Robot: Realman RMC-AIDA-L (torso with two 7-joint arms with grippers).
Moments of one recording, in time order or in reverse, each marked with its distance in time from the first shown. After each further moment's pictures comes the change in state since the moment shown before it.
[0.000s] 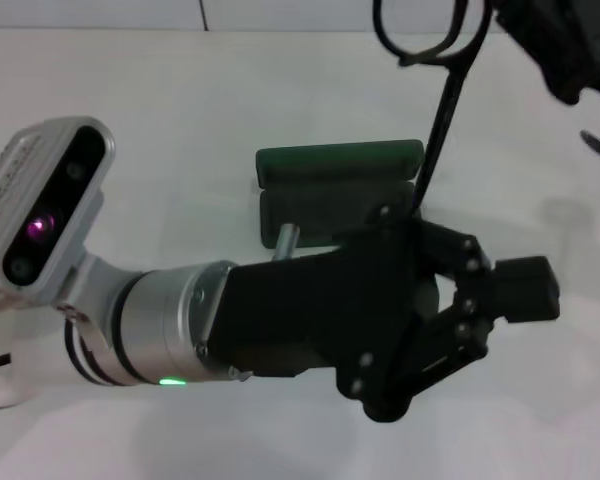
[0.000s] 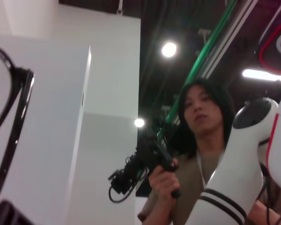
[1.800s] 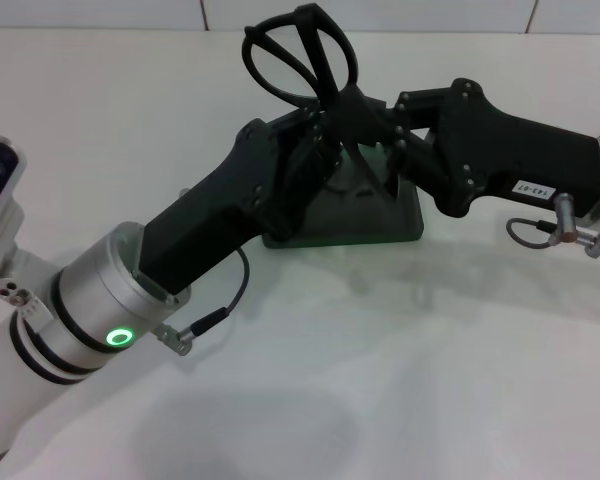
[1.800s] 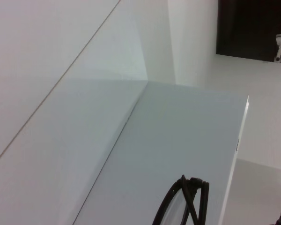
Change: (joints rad) left arm 0.112 0.001 0.010 -0.118 -0.340 -0.110 -0.150; right arm -0.032 -0.002 -0.316 -0.020 0.041 0.214 -0.045
